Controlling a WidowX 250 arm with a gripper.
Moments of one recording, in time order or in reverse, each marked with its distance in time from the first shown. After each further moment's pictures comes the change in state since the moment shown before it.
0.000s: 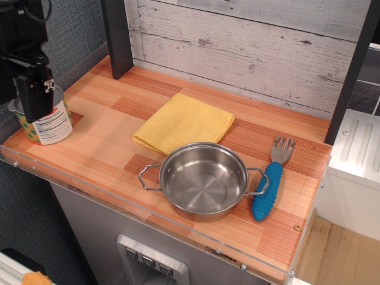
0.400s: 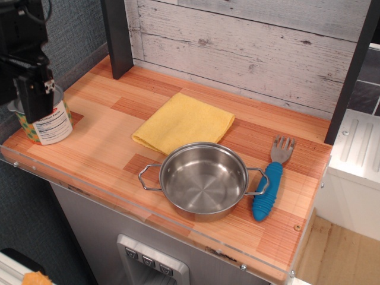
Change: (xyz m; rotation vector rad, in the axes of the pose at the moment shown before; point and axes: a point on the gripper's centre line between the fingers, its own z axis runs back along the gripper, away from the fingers) arm 0.000 -0.003 -0.006 -0.015 0.019 0.001
